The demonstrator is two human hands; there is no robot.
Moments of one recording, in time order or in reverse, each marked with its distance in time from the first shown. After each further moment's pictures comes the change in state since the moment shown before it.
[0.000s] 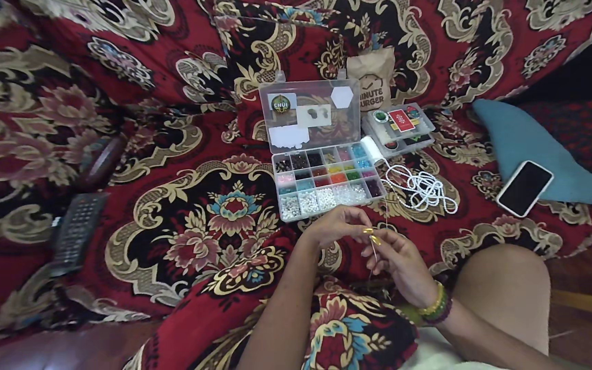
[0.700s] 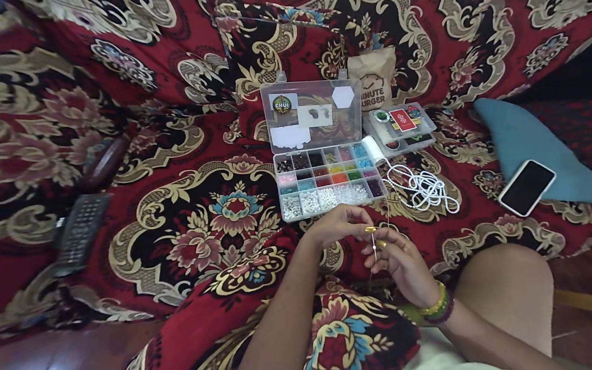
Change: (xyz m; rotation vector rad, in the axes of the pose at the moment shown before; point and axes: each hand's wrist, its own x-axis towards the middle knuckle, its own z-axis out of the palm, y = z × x) left_hand -0.001 0.006 0.004 0.048 0.061 -0.033; right_hand 0.001 0.006 -0.005 0.055 -0.051 -0.016
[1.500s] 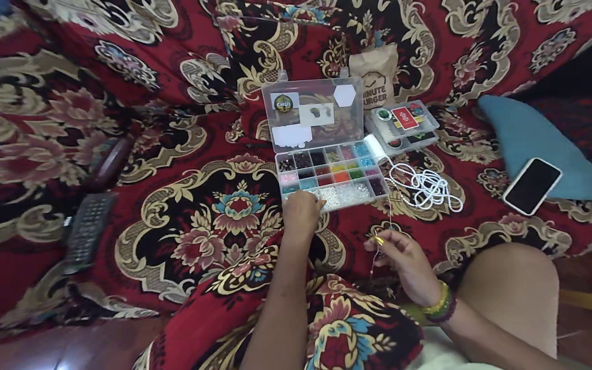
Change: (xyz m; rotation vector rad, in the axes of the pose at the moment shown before) left_hand -0.020 0.037 -0.021 1.061 0.645 -0.579; right_hand 0.000 -0.004 0.003 -0.188 0.115 0.022
